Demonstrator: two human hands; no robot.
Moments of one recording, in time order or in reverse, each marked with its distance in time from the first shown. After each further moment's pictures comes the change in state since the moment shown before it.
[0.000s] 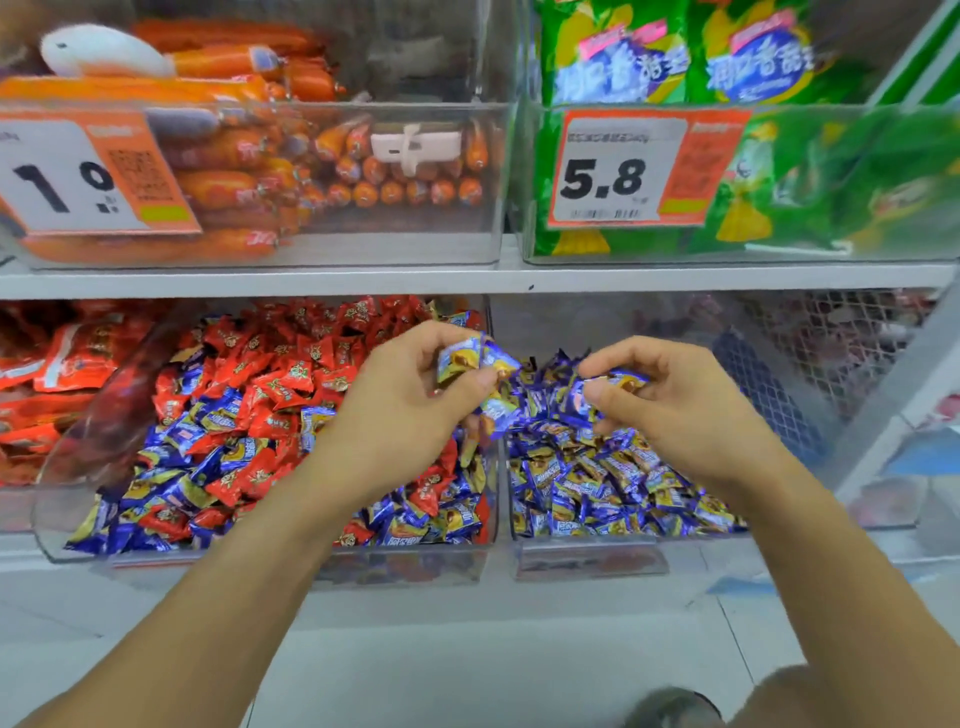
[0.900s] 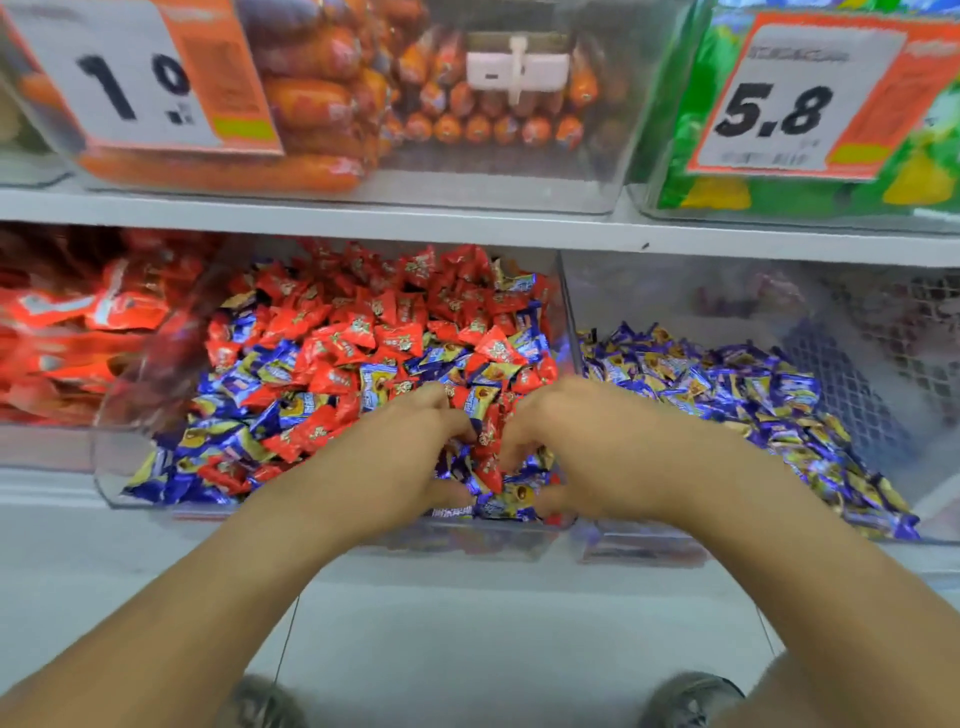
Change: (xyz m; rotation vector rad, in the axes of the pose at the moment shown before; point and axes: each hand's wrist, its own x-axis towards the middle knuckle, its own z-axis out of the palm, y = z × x) left_hand -0.026 -0.057 -0.059 1.025 -0.455 -0.065; right_hand 0.009 -0.042 0.097 -0.954 -0.698 -0.437
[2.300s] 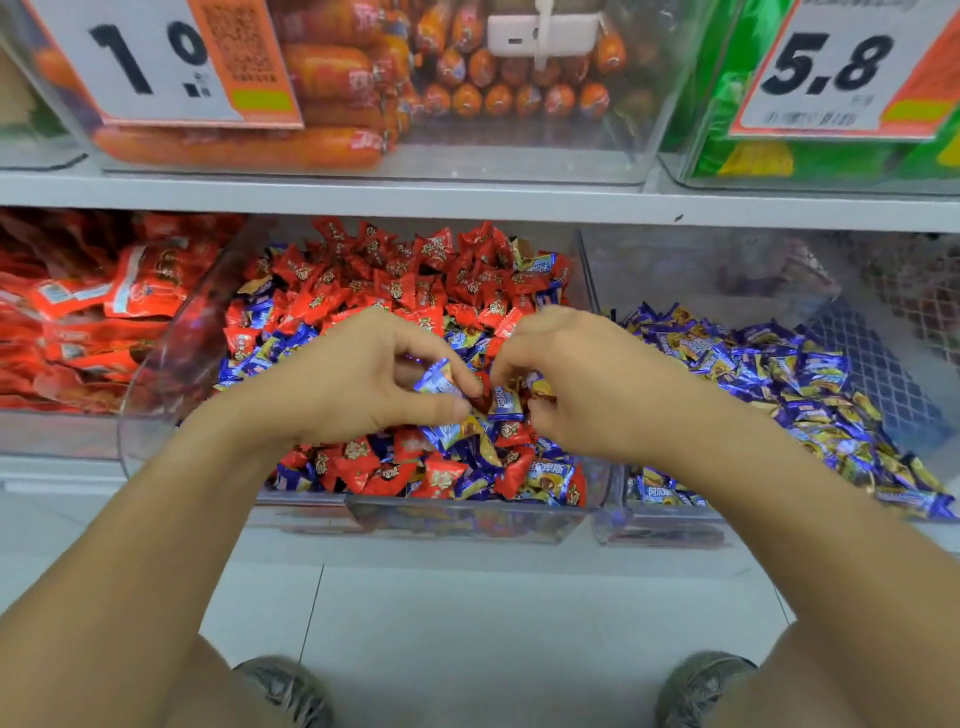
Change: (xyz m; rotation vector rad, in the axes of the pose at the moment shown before) left_hand -0.001 -0.036 -0.040 -0.643 0.057 0.062; right_hand 0.027 0.004 0.002 0.003 0.279 0.030
